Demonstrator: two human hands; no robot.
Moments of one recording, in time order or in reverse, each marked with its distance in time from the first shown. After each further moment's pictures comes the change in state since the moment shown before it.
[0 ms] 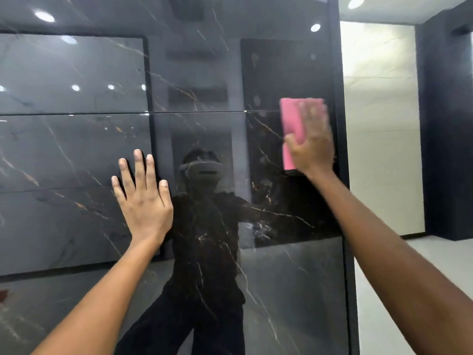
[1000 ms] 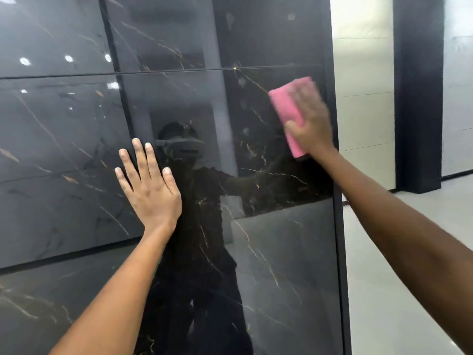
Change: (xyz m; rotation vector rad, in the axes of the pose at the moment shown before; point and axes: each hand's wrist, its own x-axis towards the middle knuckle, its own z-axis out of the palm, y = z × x) left_hand -0.044 0.005 0.001 -0.036 -0.042 -0.015; right_hand -0.047 0.021 -0.014 -0.004 -0.080 -0.209
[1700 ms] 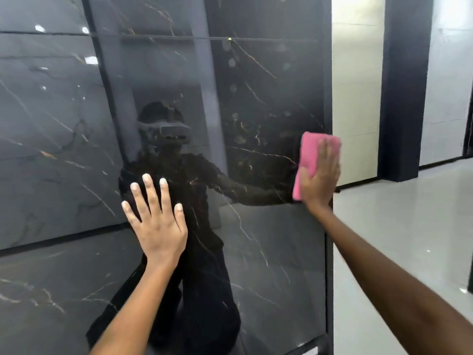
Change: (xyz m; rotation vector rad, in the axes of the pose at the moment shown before) left_hand -0.104 -0.022 0.012 0.049 -0.121 0.104; right_hand -0.159 0.003 0.030 -0.014 0.144 0.494
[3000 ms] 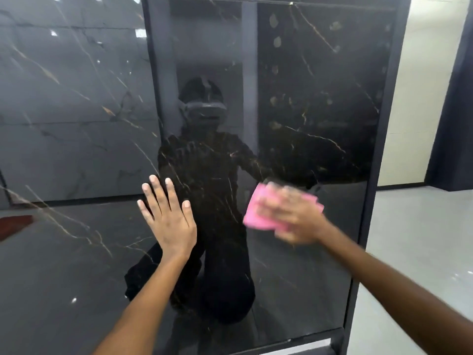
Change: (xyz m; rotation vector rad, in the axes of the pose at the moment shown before) left_hand -0.059 -0.050 -0.005 -0.040 0.015 -0.184; right_hand -0.094 -0.034 0.014 -0.136 -0.420 -1.354
